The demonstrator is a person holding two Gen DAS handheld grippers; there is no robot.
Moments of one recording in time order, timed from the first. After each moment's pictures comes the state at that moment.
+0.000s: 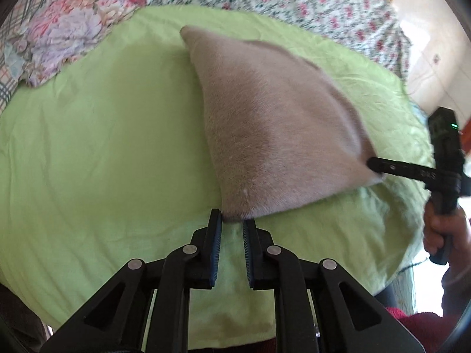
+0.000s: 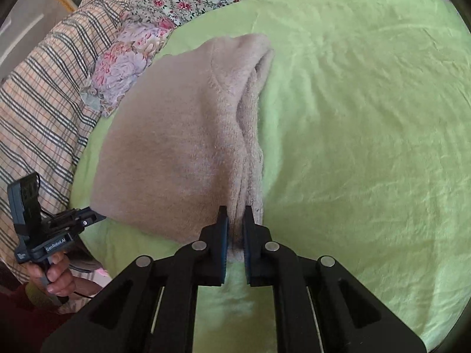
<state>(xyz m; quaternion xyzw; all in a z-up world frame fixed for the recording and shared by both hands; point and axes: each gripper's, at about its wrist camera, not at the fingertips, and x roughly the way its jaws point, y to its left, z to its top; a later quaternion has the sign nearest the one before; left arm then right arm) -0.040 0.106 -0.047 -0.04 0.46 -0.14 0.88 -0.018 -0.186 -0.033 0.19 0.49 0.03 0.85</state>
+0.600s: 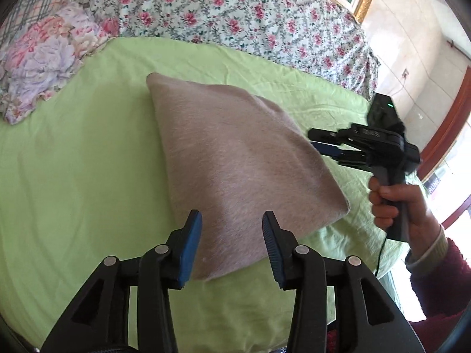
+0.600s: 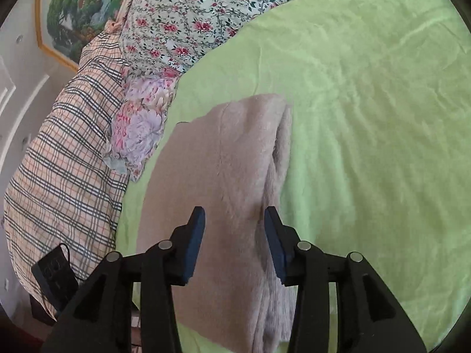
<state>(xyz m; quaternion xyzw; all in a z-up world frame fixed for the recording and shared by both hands) -0.015 0.101 -0.011 -0.07 0.41 -0.21 0.89 0.069 -0.223 -0.025 0.31 0.43 0.06 0.85</state>
